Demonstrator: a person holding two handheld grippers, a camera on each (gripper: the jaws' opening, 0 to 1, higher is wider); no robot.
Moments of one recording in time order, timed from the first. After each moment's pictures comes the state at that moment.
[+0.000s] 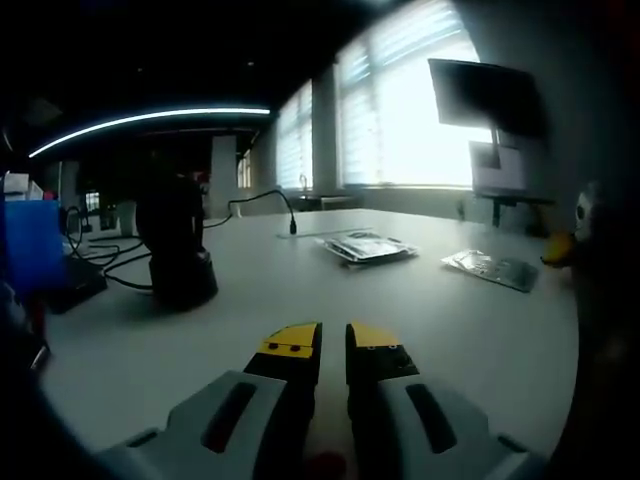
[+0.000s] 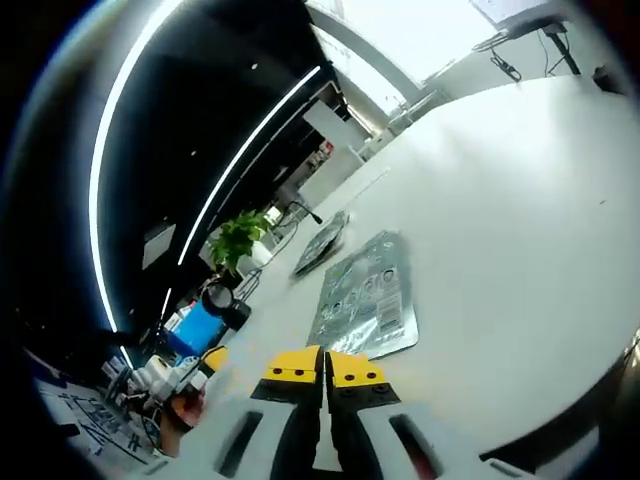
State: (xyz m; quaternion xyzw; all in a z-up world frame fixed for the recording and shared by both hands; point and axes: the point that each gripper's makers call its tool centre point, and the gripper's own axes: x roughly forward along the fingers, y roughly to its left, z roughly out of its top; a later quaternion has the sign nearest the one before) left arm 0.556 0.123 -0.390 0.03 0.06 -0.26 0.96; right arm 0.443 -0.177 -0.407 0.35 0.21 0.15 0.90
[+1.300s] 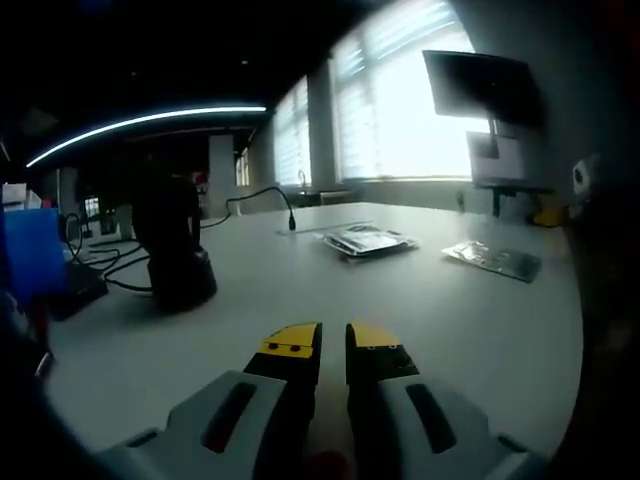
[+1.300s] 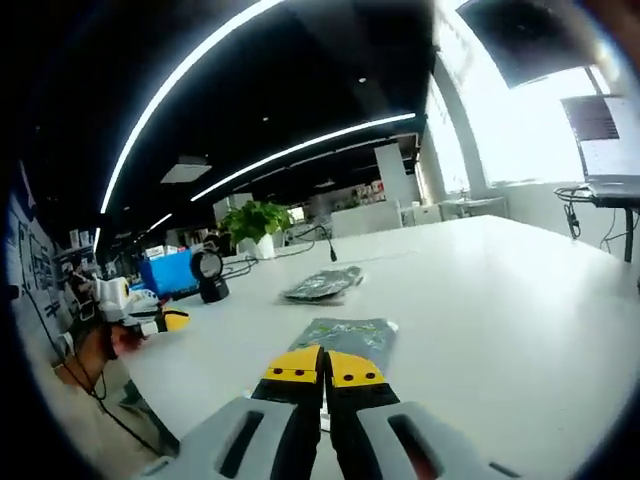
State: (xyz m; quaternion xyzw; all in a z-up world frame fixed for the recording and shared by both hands) left arm 0.555 0.121 -0.393 0.05 0.07 -0.26 0.96; right arm 0.471 -0.214 -0.362 0.07 0.09 0.18 0.98
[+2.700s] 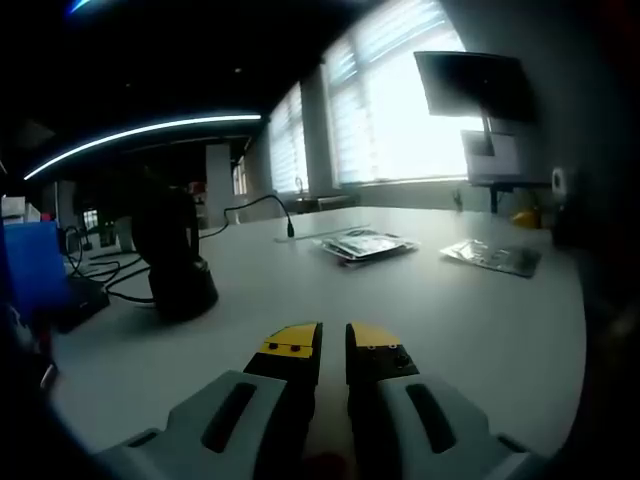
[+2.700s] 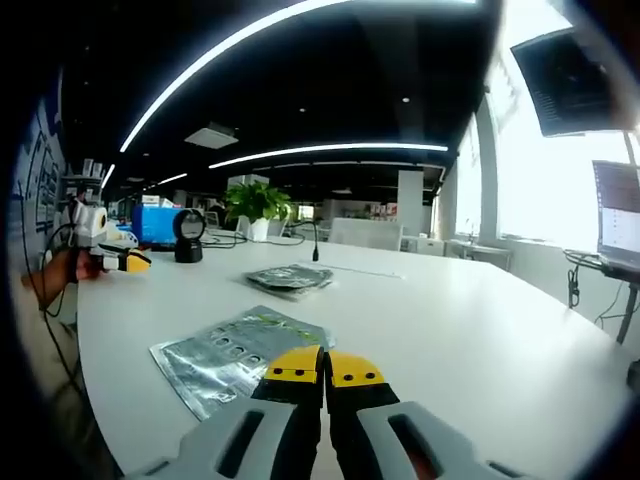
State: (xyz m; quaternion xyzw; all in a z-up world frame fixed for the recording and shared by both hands) left arm 0.552 0.118 -0.388 0.07 0.05 -0.26 0.96; right arm 0.516 -0.262 -0.384 -0.05 0.05 0.19 0.98
